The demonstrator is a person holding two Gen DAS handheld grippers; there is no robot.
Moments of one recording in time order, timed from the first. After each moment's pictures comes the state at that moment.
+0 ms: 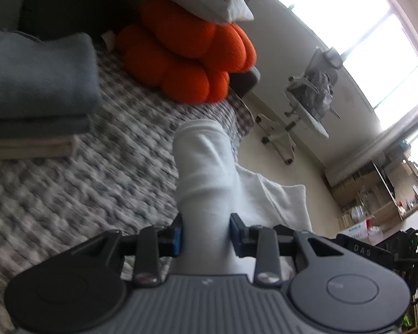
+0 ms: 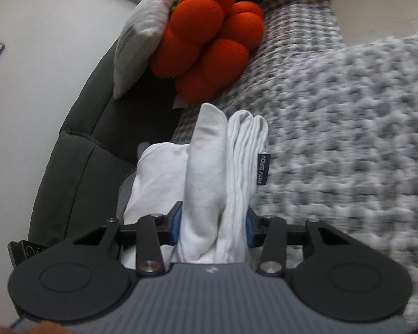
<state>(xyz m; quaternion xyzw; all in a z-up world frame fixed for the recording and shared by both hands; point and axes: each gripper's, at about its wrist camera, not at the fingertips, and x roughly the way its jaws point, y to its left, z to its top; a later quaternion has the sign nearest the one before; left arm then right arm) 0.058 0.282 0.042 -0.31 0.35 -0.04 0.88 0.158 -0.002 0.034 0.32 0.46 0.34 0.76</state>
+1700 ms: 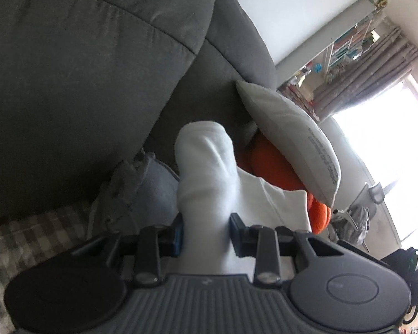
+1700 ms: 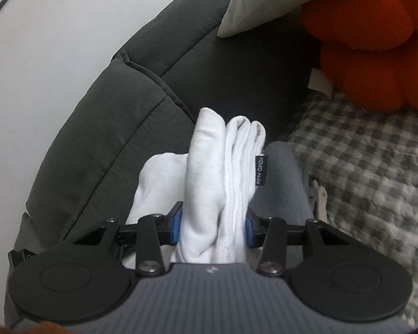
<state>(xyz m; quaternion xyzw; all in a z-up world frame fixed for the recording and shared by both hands) 0.034 0.496 0.058 -0.42 0.18 0.14 0.88 0.239 0.280 0.081 0.18 0.43 0.51 0.73</state>
